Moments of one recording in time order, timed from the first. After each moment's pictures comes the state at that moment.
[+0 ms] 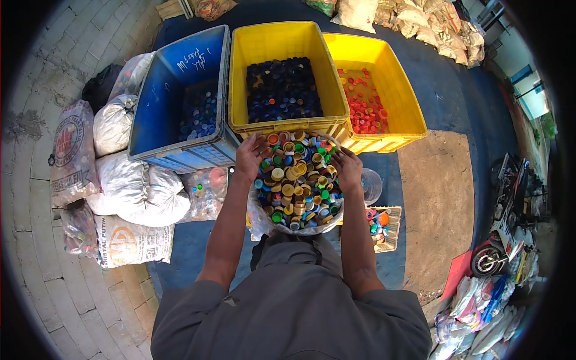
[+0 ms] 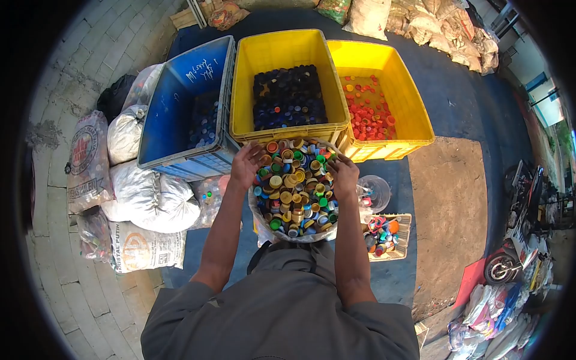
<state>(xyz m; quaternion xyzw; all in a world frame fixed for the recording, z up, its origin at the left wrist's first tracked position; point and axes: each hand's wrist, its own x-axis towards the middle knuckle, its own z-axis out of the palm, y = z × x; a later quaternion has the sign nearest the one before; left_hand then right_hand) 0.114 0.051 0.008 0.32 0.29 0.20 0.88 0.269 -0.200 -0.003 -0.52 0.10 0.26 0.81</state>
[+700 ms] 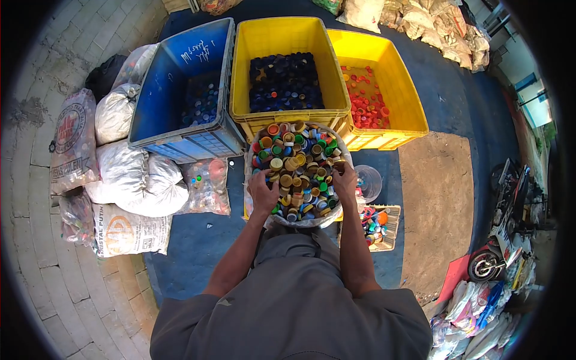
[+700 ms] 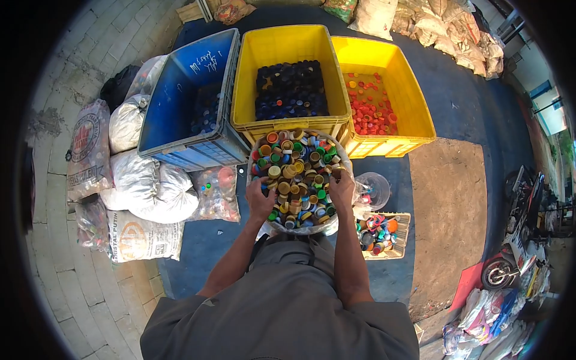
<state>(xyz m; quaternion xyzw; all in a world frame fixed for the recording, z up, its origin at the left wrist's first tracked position) 0.041 -0.073 -0.030 0.84 0.39 0.21 0.33 0.226 -0.241 -0.029 -0.87 -0.17 0.09 0.46</state>
